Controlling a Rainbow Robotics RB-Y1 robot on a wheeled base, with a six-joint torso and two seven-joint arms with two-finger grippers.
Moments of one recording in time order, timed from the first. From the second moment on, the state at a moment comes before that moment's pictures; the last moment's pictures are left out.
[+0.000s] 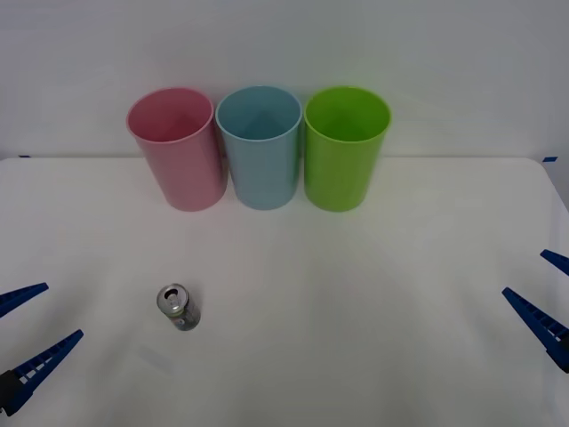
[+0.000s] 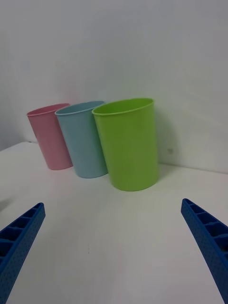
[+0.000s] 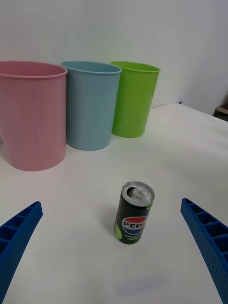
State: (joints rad) right arm 0.35 -0.40 -0.52 -1.66 0.96 -1.22 0.00; left arm 0.46 0.54 0.46 -1.66 -0.93 -1.22 -0.06
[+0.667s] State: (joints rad) right arm 0.35 -0.40 -0.52 -1.66 0.96 -1.22 0.00; left arm 0.46 0.57 0.42 -1.56 -0.99 -1.26 -0.24
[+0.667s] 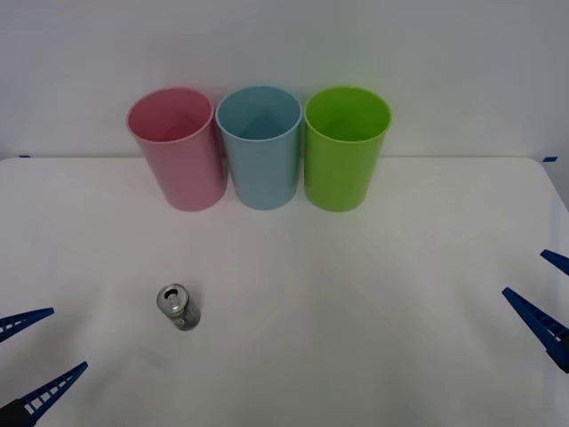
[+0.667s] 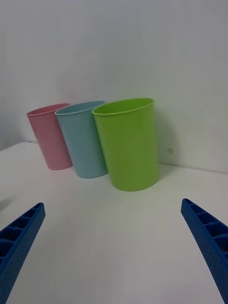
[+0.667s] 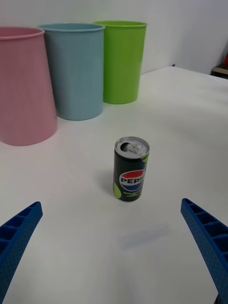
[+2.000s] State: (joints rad) right arm 0.35 -0.40 -0.52 -1.66 0.96 -1.22 0.00; left arm 0.40 0.36 0.31 -1.47 -1.09 -1.16 -0.37
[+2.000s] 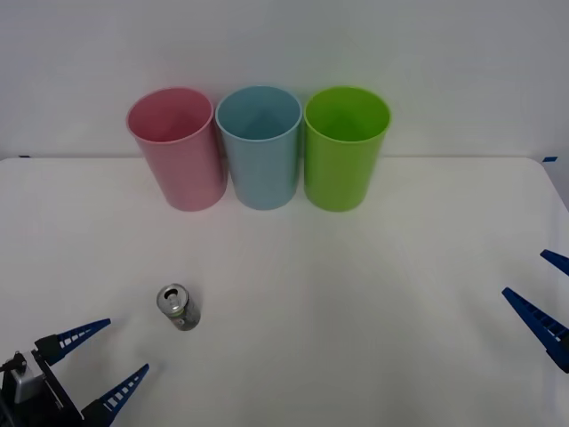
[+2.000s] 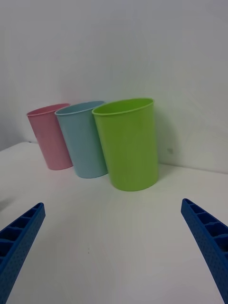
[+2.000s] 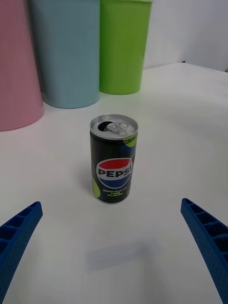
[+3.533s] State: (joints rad) right arm 0.35 -0.40 -0.52 -1.66 0.96 -1.22 0.00; left arm 0.18 0.21 0.28 -1.35 -1.31 -1.09 -0.37
